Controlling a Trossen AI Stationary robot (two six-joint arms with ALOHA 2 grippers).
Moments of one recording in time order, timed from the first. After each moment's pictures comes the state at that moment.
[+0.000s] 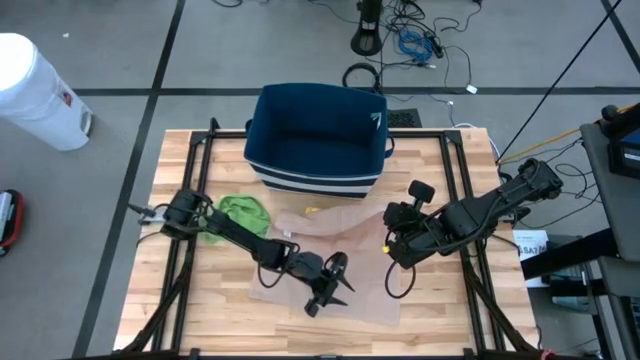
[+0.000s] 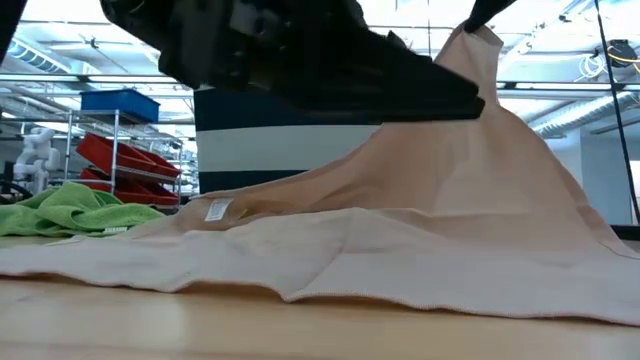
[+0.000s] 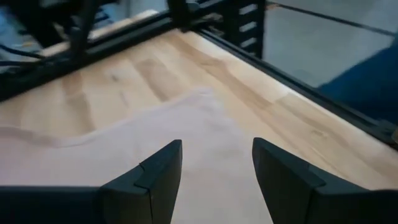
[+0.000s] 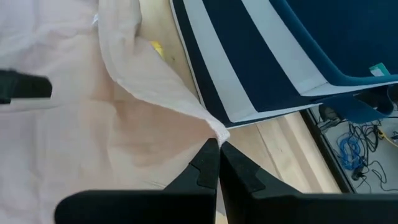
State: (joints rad) left arm -0.34 2.03 1.11 0.53 0.16 0.27; right arm 0.46 1.43 1.36 -1.32 0.74 0.72
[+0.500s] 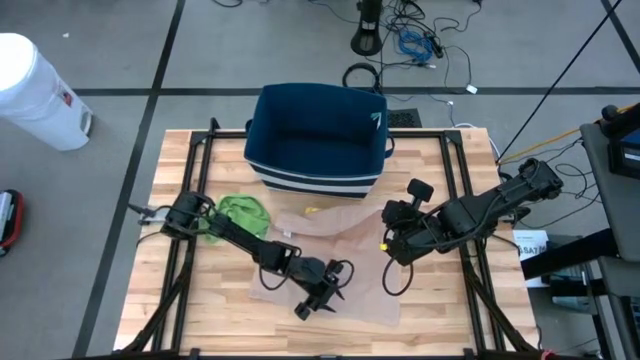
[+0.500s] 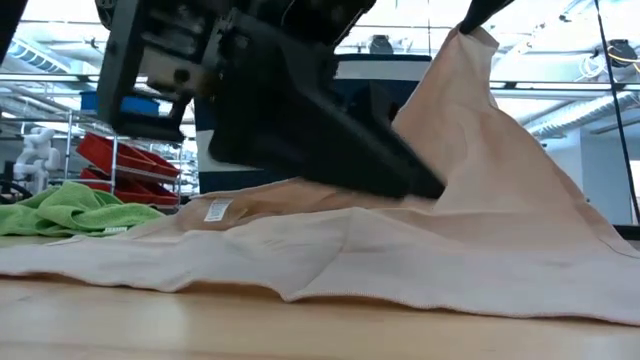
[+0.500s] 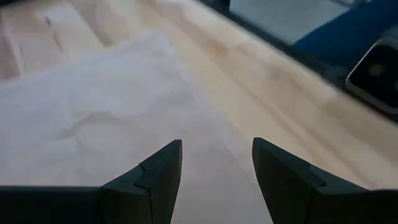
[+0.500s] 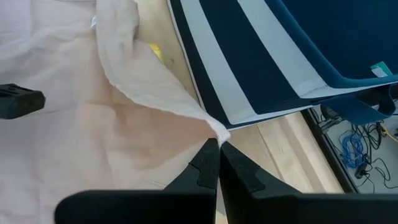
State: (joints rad) left arm -0.34 2.04 1.11 0.37 0.24 0.24; right arm 0.45 1.43 1.36 -1.30 0.73 0.71
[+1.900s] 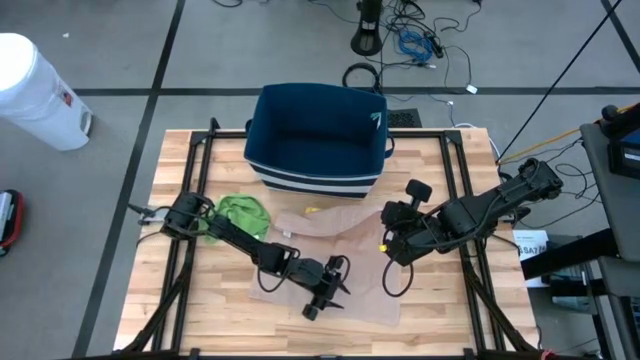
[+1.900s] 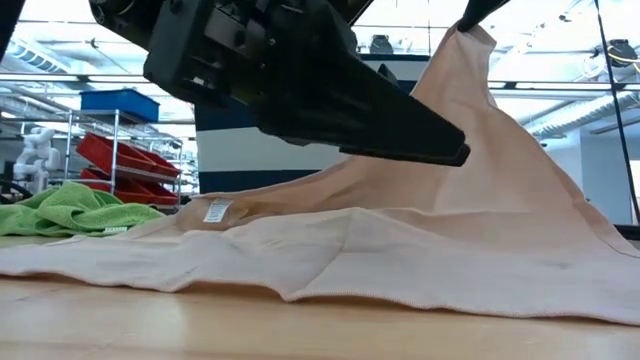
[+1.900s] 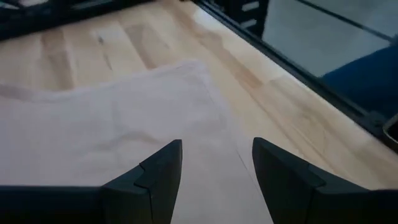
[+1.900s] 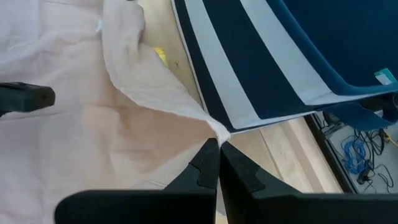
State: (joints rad) left arm -0.36 2.04 1.11 0.47 0.13 0.14; right arm 0.45 1.43 1.36 -1.28 0.73 0.68
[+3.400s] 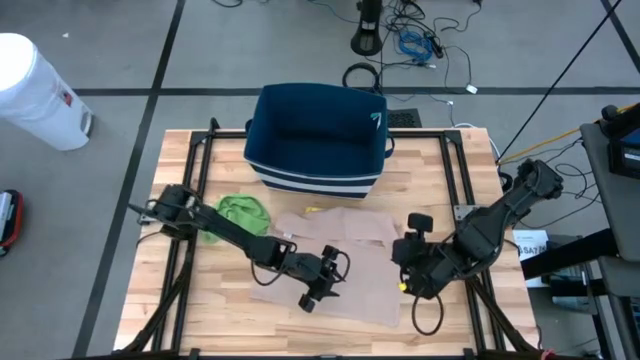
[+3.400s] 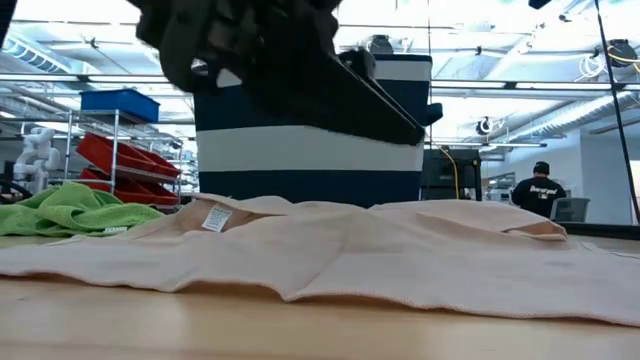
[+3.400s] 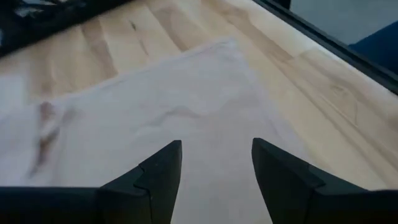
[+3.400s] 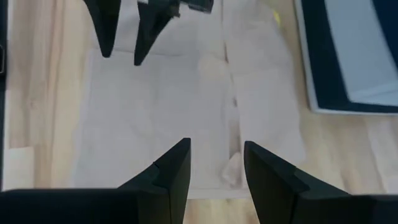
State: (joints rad) left arm -0.34 1.94 1.11 0.27 0.02 0.23; right arm 0.67 1.42 1.30 -1.20 0.49 0.73
